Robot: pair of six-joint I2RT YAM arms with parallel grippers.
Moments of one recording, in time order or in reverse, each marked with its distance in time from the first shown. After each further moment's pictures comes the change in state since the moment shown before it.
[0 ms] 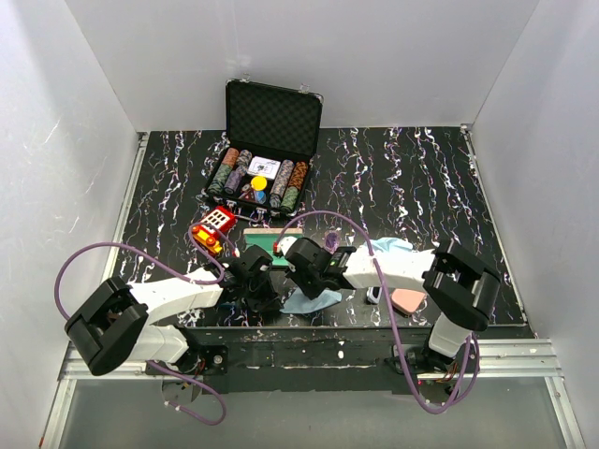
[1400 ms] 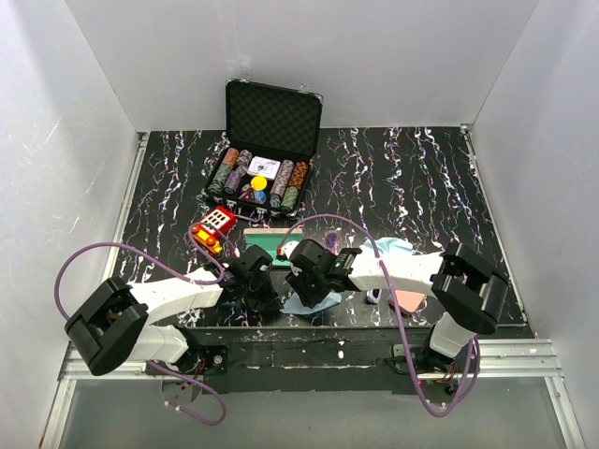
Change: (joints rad) left arm 0.000 0.000 0.000 0.000 0.000 0.000; right arm 0.000 -0.048 -0.032 -0.037 -0.095 0.060
